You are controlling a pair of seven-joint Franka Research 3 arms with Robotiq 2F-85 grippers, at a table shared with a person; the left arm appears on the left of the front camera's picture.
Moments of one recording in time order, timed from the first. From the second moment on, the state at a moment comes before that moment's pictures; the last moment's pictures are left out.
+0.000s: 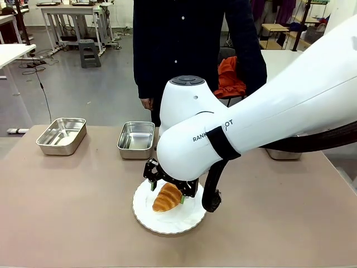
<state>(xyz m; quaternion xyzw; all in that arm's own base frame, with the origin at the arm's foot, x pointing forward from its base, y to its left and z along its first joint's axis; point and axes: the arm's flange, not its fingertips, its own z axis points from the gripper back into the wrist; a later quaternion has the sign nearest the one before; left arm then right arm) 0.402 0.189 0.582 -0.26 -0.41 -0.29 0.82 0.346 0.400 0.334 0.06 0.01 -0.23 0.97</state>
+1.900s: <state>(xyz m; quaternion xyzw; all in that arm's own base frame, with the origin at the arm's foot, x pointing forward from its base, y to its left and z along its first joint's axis) 0.402 0.189 0.582 -0.26 -0.41 -0.29 0.82 0.364 0.398 0.303 0.03 -0.03 -0.28 0.96</state>
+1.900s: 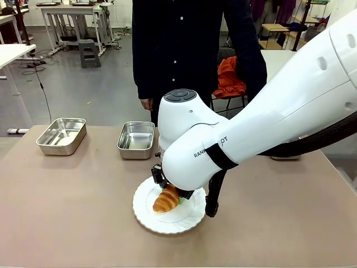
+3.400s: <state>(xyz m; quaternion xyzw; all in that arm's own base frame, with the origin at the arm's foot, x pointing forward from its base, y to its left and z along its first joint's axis) 0.402 0.189 0.582 -0.26 -0.41 -0.29 0.82 0.469 0.181 0.469 -0.01 -0.07 0.13 0.99</state>
